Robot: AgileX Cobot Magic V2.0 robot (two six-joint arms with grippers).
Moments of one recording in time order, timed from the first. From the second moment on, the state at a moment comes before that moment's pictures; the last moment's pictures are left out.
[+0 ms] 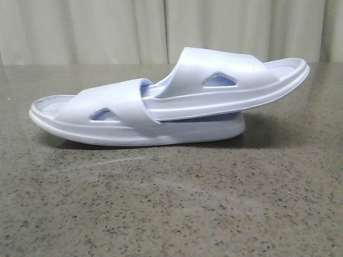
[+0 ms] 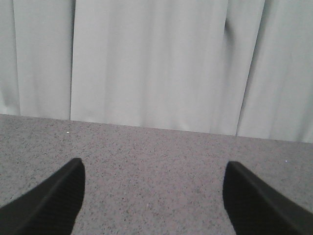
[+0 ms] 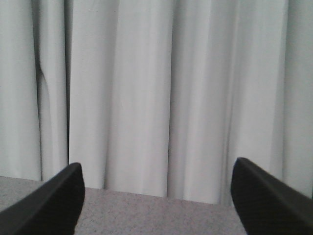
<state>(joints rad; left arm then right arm) -0.15 0.49 -0.43 -1.66 -0.01 1.53 0.34 0.52 -0.48 1.00 -0.35 -1.17</state>
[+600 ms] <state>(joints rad) -0.15 0.46 -0.31 -1.65 -0.01 1.53 0.35 0.44 -0.33 1.07 -0.28 -1.17</state>
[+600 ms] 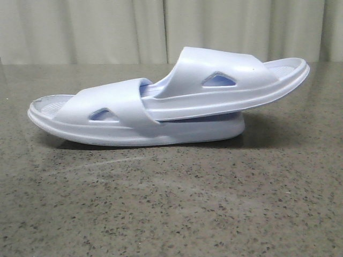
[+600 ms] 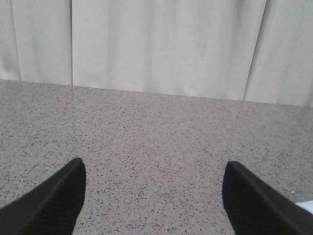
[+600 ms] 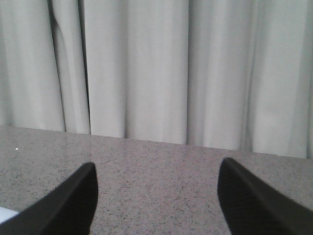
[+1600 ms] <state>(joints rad) -0.15 0.46 -0.31 -1.65 -0.01 1.53 0.35 0.44 -0.33 1.14 -0.28 -1.17</state>
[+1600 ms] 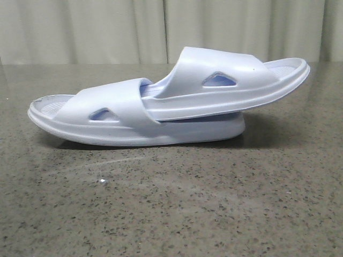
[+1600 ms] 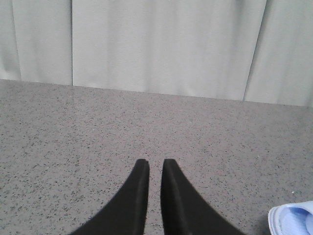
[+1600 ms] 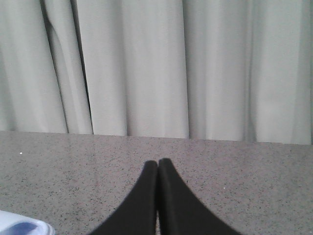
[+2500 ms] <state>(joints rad) -0.15 0.25 -0.25 -0.88 -0.01 0.93 0.35 0.44 -0.33 1.14 -0.28 -1.17</state>
